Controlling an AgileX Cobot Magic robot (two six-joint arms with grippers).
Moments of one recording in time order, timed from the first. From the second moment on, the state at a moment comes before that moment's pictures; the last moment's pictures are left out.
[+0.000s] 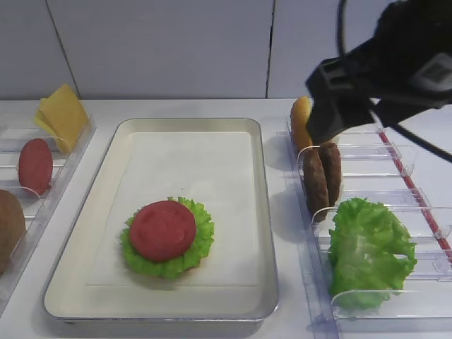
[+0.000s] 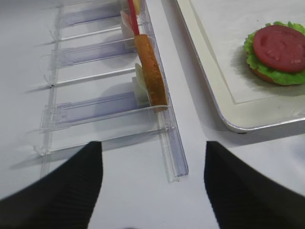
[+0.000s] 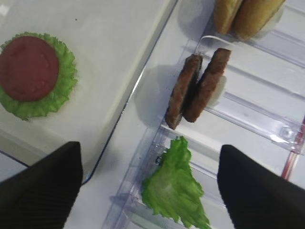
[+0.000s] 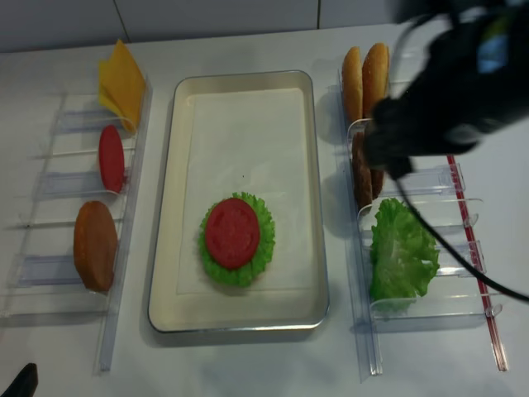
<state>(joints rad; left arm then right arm) -0.12 -0.02 -0.48 0.03 1.17 0.02 0.55 1.28 -1.17 0.03 1.07 0.12</state>
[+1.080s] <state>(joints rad) -0.12 -0.02 -0.48 0.03 1.17 0.02 0.56 1.68 -1.27 -0.09 0.98 0.36</state>
